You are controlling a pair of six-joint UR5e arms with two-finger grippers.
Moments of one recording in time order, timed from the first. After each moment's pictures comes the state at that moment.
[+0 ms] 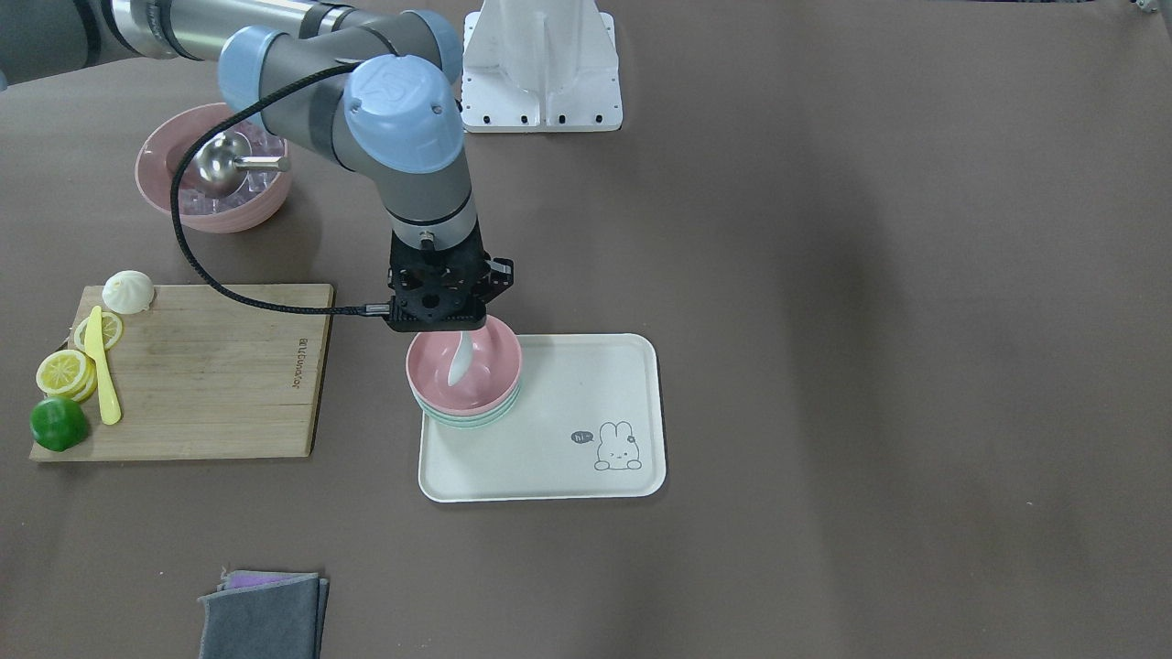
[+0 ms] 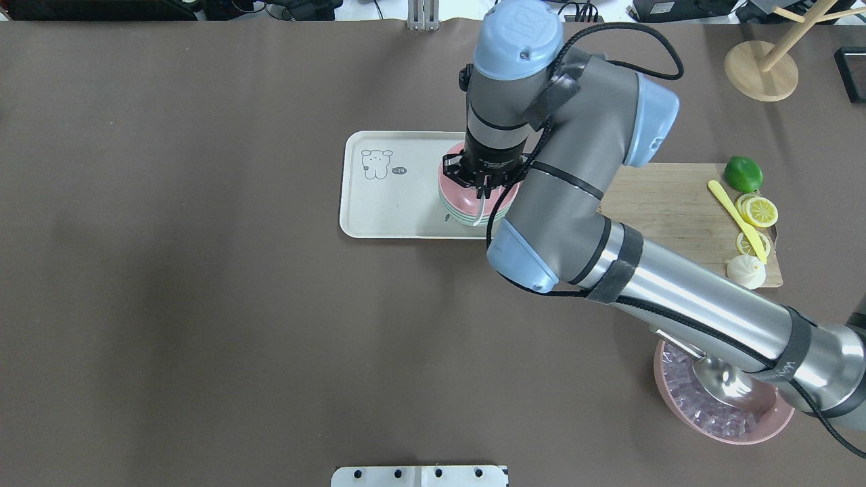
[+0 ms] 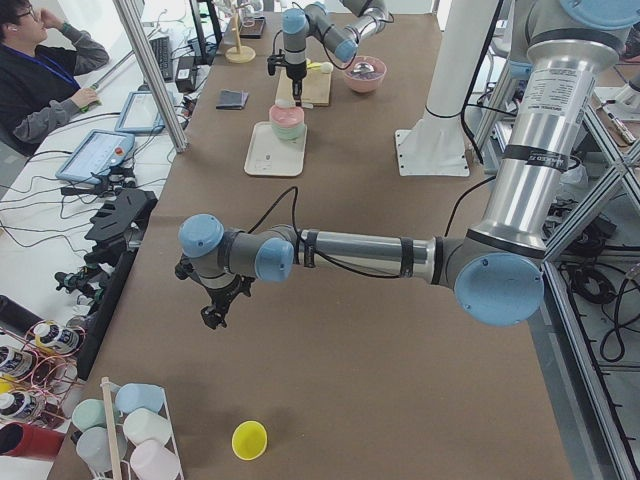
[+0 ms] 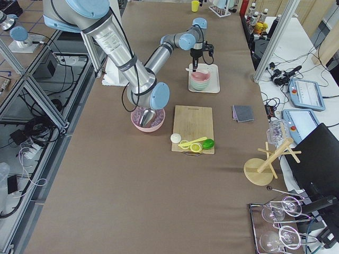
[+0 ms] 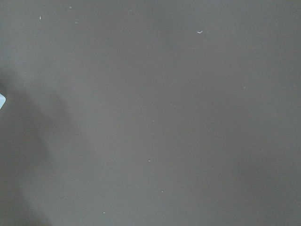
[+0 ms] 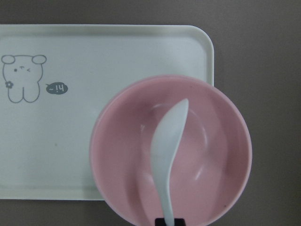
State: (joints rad) left arm -1.45 -1.80 -1.38 -1.66 -2.35 0.33; right arm 0.68 -0.73 1.56 -1.76 2.00 1.06
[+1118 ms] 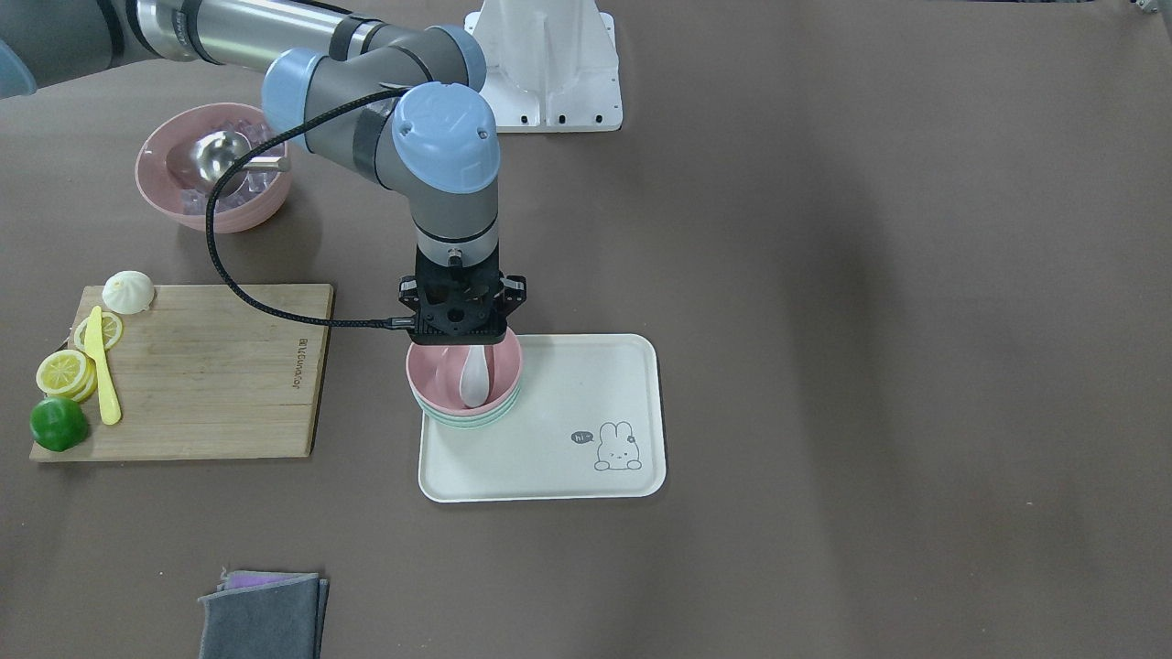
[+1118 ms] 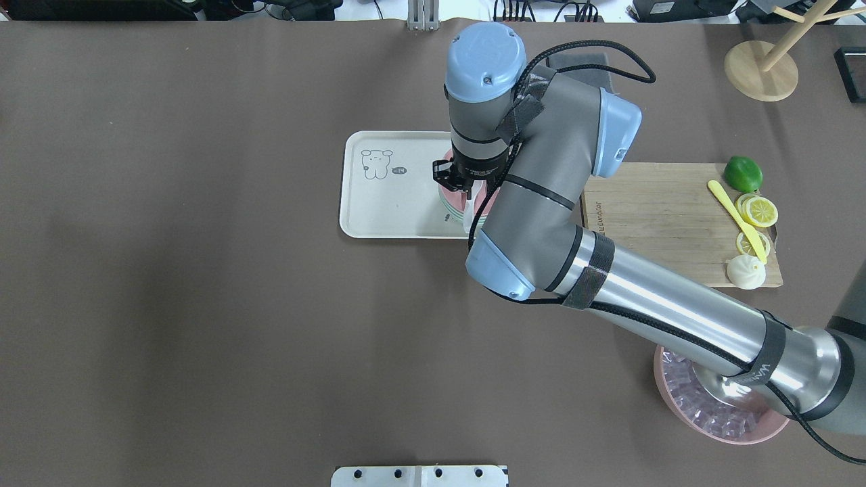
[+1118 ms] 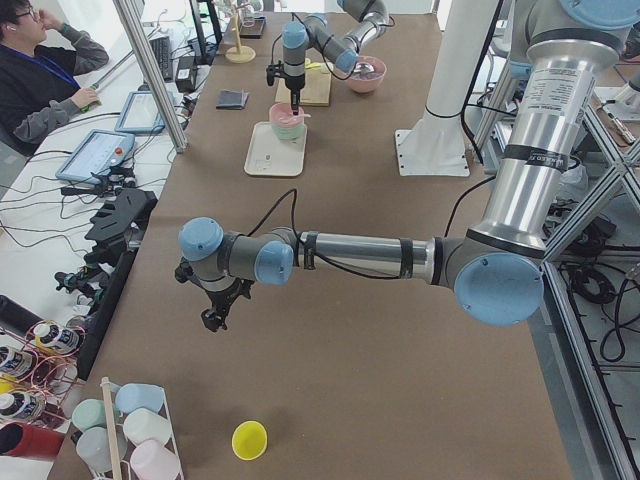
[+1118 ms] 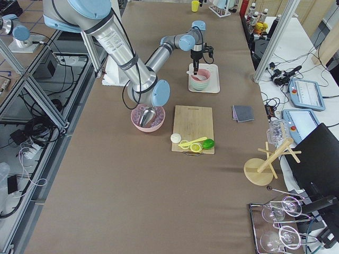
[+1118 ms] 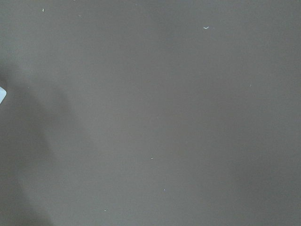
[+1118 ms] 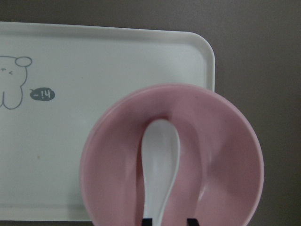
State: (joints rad) left arm -1.45 -1.81 -1.37 -1.67 -2.35 0.32; right arm 0.66 -0.72 1.51 -1.75 1.91 1.02
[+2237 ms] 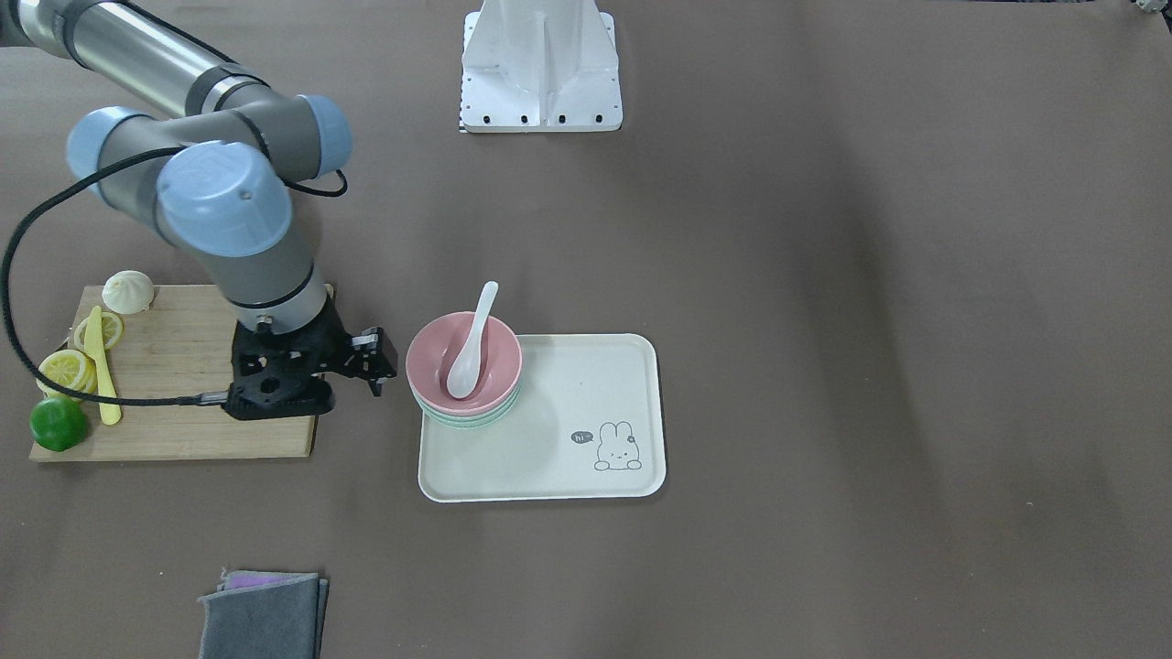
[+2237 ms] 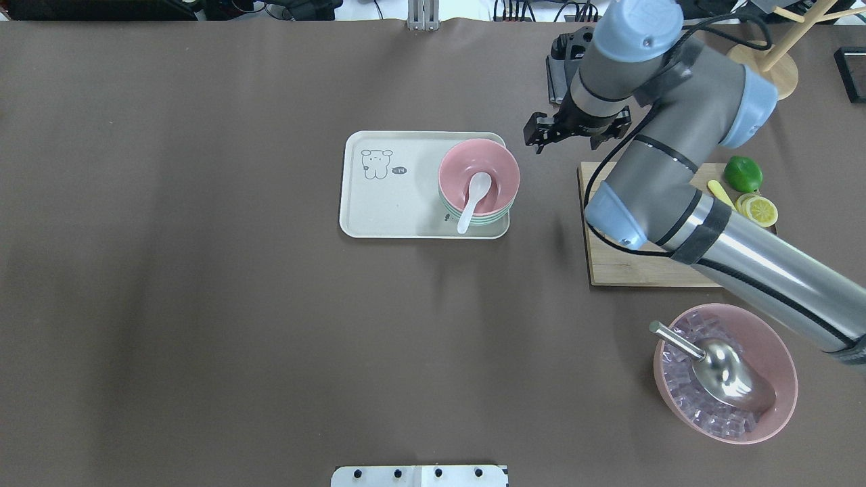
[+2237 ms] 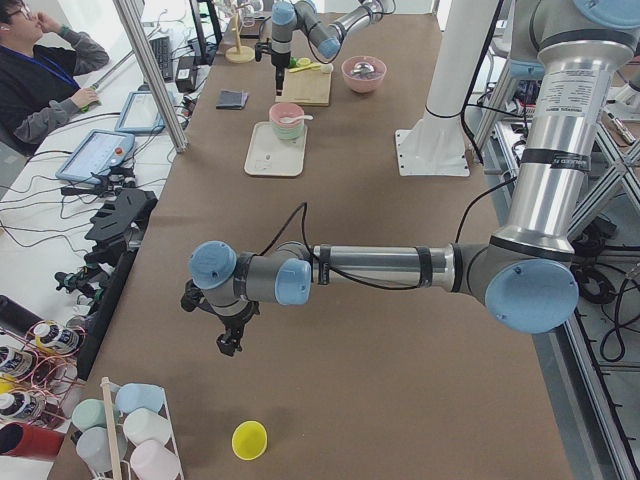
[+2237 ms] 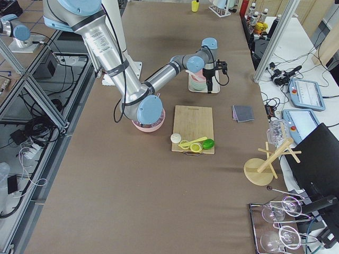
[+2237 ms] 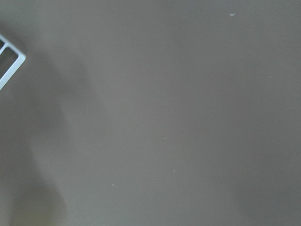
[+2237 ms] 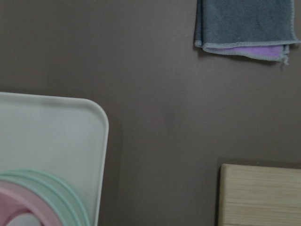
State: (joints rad) left arm -1.58 -1.71 -1.42 -1.59 -2.42 0.25; right arm 0.87 -0.96 1.55 -1.51 2.01 0.86
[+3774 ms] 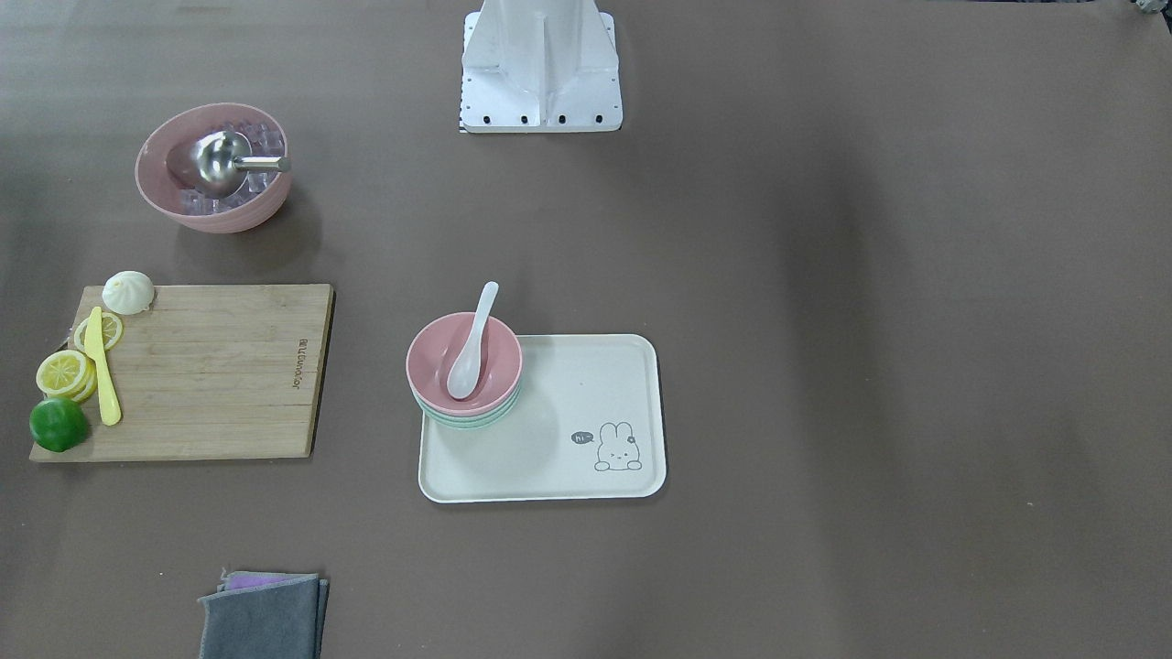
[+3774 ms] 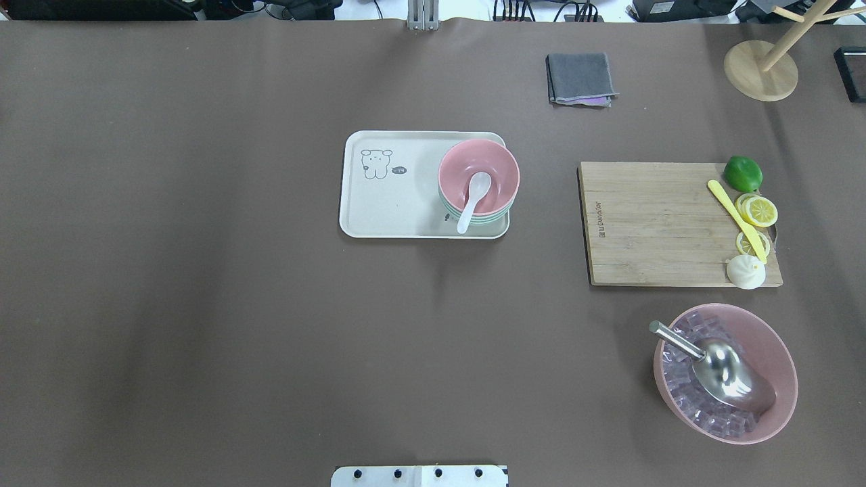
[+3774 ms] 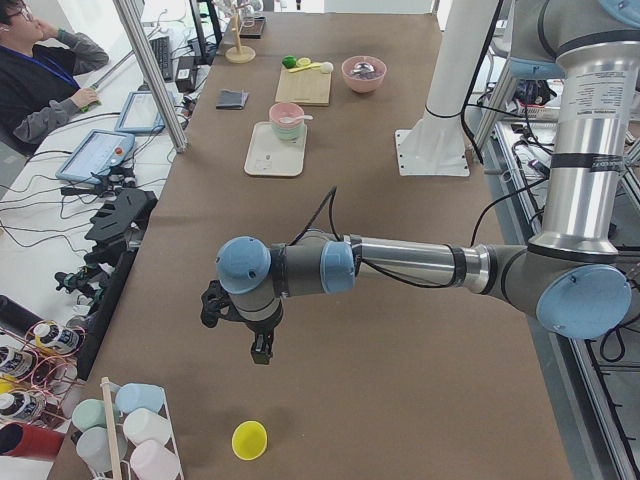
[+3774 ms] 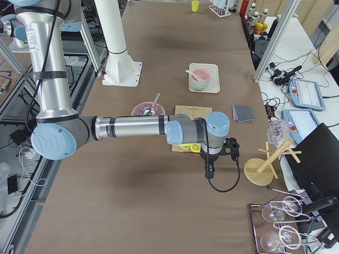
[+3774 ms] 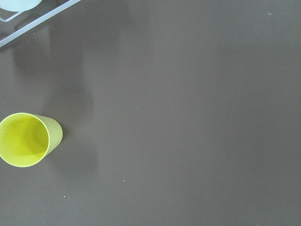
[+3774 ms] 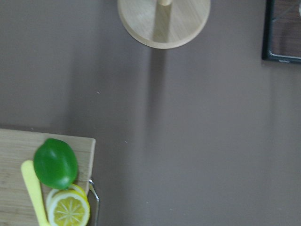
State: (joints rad) left arm -1.67 -1.62 -1.61 -1.38 -2.40 0.20; right arm 1.56 -1.49 1.55 -1.56 2.31 0.02
